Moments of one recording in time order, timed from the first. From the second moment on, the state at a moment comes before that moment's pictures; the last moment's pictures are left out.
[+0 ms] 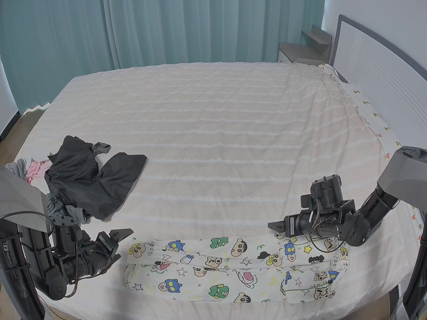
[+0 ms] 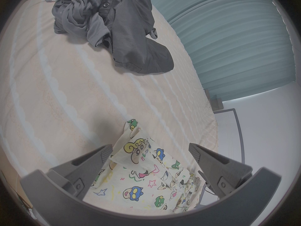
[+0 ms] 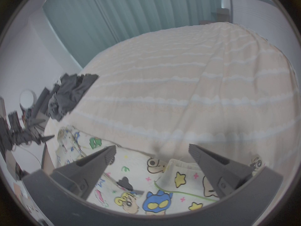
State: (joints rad) left arm -0.12 2.12 -0.02 -1.55 -0.23 -1.04; right arm 0.41 2.14 -0.74 -0.69 0.04 0.22
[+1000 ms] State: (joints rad) left arm -0.12 2.11 -0.02 -1.55 -0.23 -1.04; right arm 0.15 2.01 -0.38 -0.93 0.19 0.70
